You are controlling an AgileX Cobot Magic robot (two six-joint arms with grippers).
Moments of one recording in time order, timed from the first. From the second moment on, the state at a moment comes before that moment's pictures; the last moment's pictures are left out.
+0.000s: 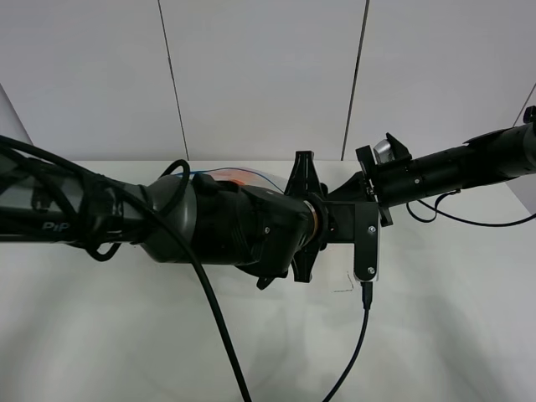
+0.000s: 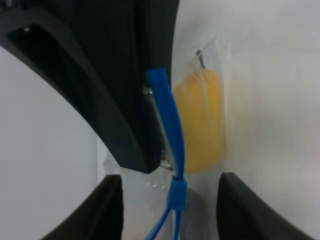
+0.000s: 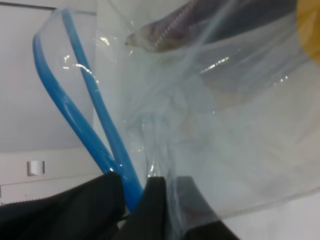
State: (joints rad) left arm -1.02 1.98 -1.26 1.38 0.39 -0.37; right arm 0.01 2.04 -1.20 1.32 1.21 -0.81
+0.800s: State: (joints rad) left arm -1.02 1.98 -1.26 1.38 0.39 -0.37; right arm 0.01 2.04 -1.20 1.32 1.21 -0.81
